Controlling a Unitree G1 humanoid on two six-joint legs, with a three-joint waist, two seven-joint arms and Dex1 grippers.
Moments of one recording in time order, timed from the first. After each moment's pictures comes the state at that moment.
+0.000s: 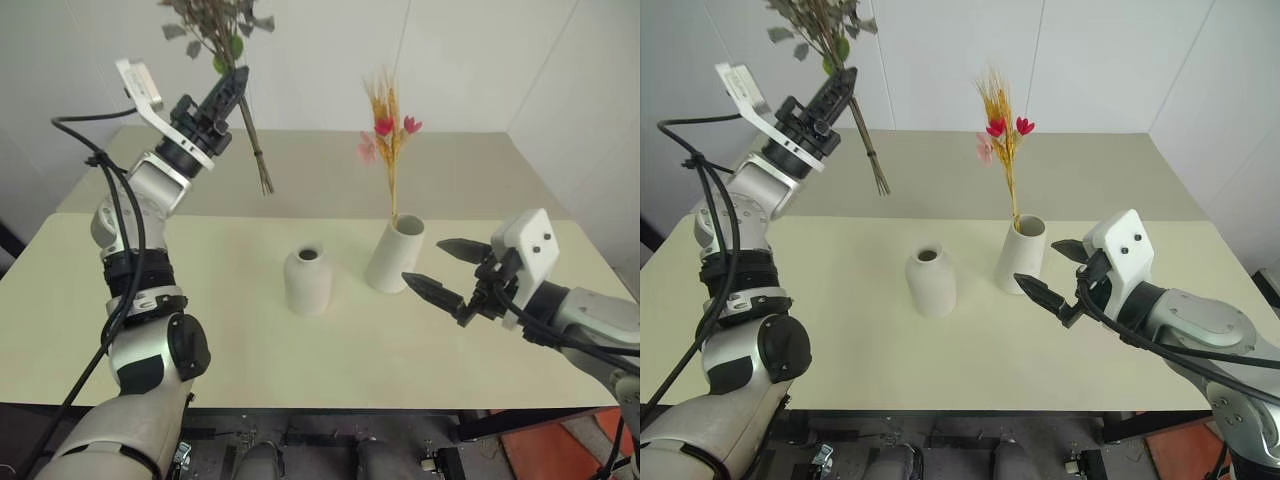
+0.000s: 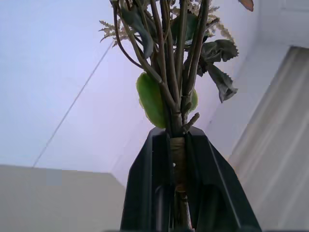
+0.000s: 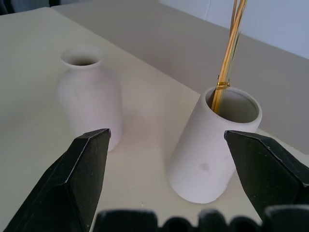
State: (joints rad) left arm -1.12 0.34 0.50 0.42 -0.81 0.72 -0.73; right arm -0.22 -0.82 -0.30 -0.76 0.84 0.90 0.38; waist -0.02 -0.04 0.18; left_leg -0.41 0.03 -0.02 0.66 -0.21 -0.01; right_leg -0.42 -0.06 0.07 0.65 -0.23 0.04
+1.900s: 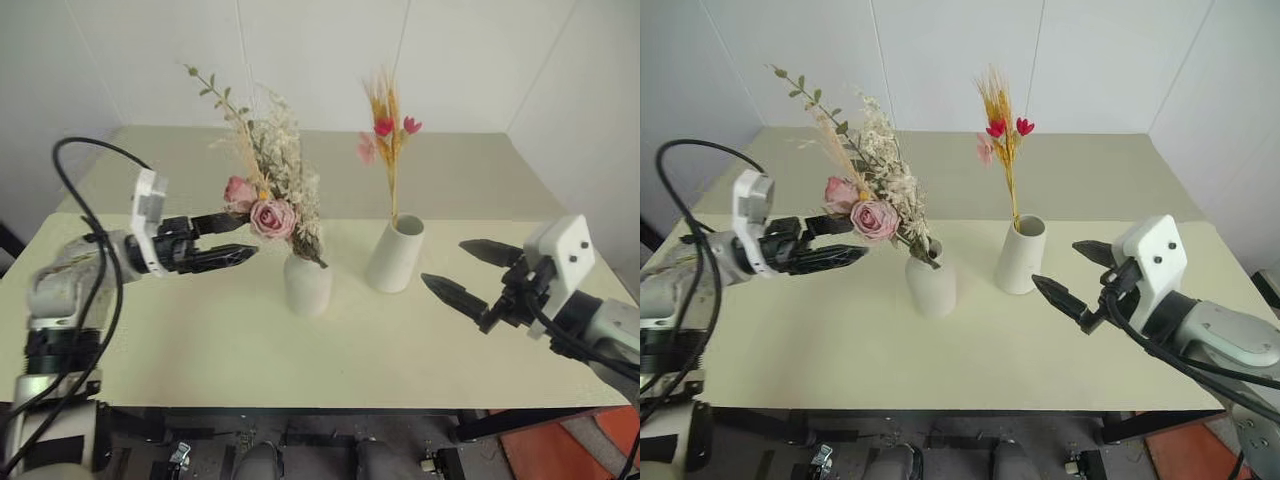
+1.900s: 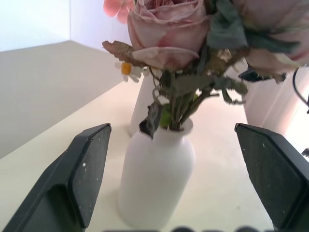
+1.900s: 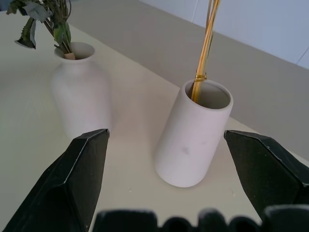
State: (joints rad) left arm -0.59 0.81 0.21 0.12 -0.67 0.61 -1.34; right arm -0.05 -0.86 -0.50 -0.79 0.85 0.86 0.49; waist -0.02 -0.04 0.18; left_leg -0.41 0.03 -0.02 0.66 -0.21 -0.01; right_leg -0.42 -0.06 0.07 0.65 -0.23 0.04
